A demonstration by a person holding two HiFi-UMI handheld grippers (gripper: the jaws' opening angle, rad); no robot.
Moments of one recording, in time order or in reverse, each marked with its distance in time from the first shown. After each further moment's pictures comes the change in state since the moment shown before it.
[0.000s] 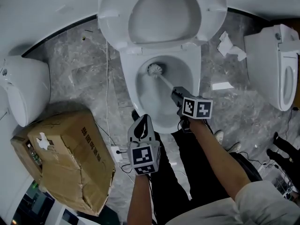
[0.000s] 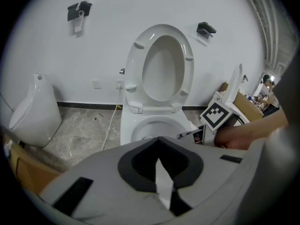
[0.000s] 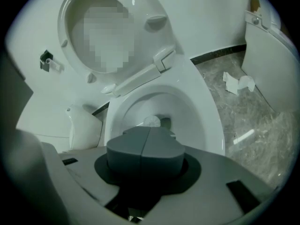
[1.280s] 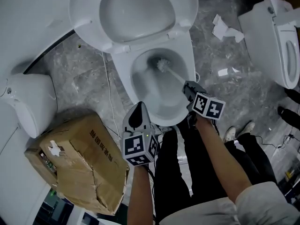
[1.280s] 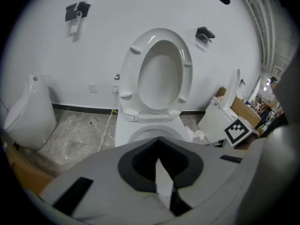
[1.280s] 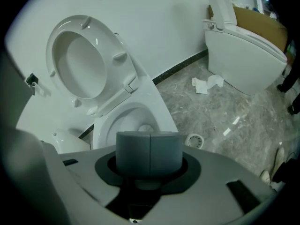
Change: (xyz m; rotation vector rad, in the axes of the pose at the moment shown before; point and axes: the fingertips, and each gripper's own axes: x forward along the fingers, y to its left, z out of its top) left arm 0.008 -0.010 0.036 -0.007 -0.046 -0.035; right arm -0.062 -0.061 -0.007 0.231 -0.203 -0.129
